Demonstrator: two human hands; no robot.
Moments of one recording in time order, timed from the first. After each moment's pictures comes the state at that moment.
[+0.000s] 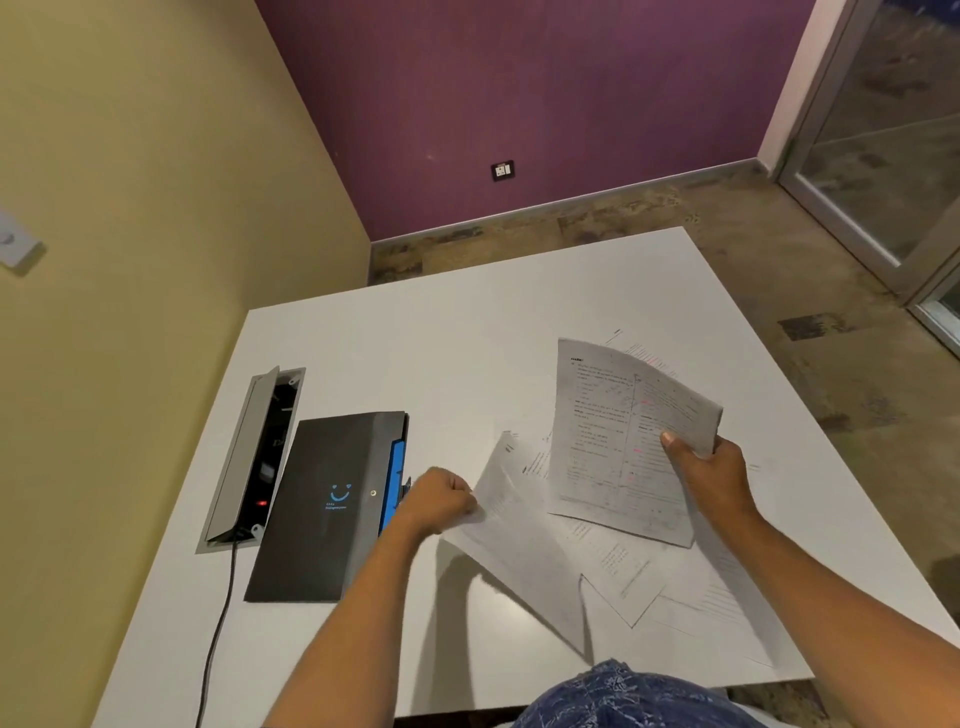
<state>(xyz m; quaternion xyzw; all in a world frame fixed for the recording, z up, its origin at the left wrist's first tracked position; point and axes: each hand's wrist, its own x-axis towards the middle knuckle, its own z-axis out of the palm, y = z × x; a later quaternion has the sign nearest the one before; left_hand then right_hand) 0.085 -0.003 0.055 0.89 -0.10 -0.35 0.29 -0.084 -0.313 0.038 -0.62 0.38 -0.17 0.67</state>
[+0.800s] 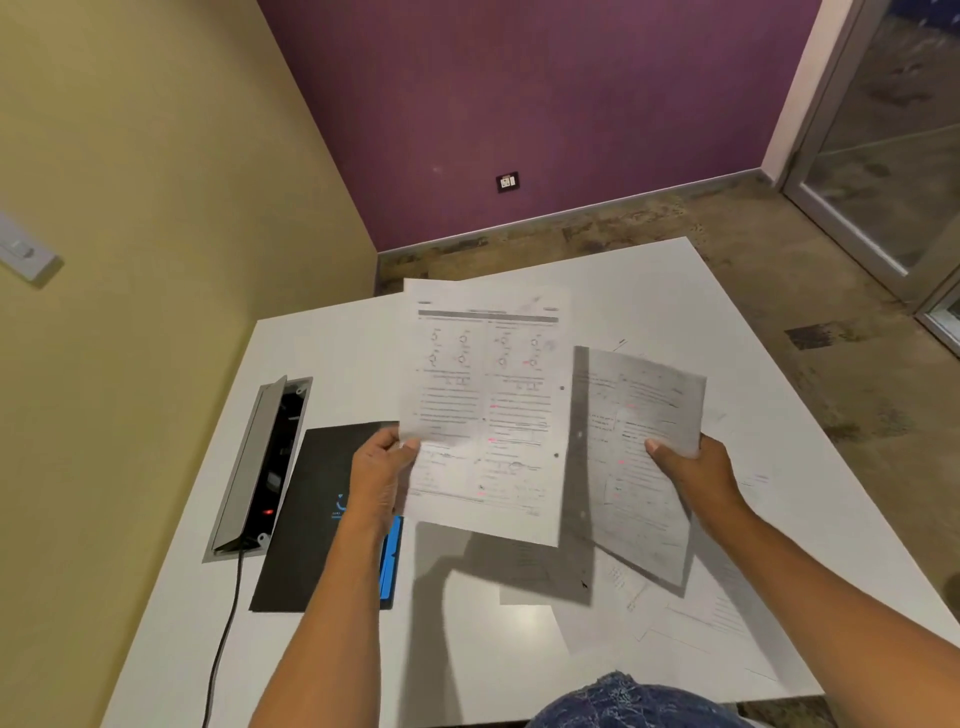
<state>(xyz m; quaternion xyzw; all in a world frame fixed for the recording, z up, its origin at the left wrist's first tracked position) 0.109 0.030 0.098 0.72 0.02 -0.17 0.68 -0.065 -0.312 0.037 -0.62 0.34 -0.14 0.69</state>
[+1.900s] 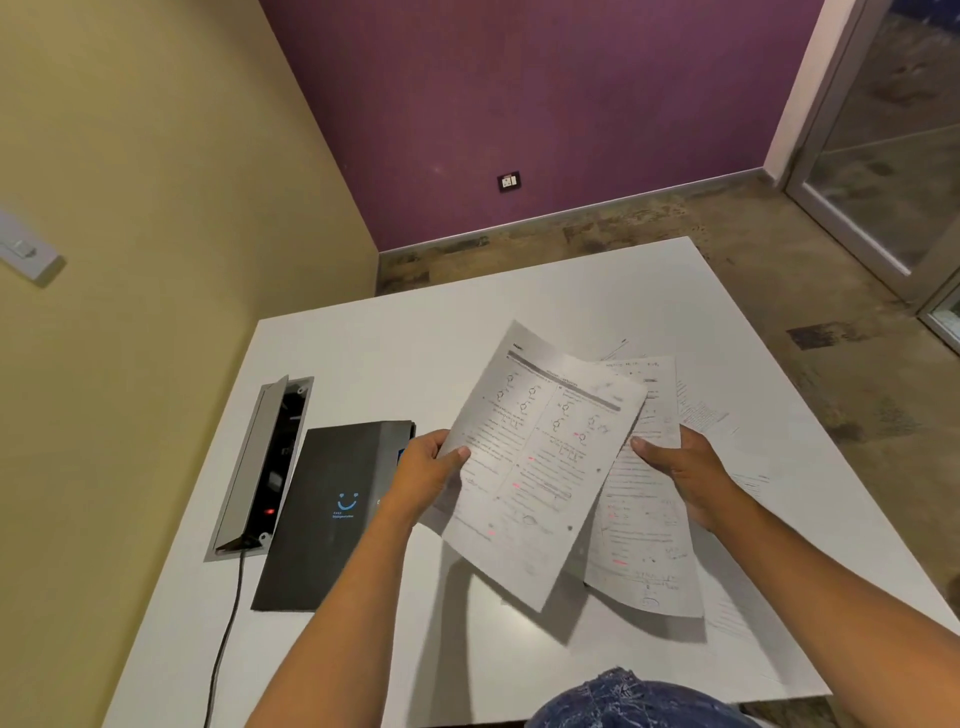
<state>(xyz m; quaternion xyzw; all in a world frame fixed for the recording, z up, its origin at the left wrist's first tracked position) 0.107 -0.005 0.089 0.85 -0.07 -0.24 0.46 -0.054 -0.308 0.053 -0.53 0.28 -0.06 0.80</state>
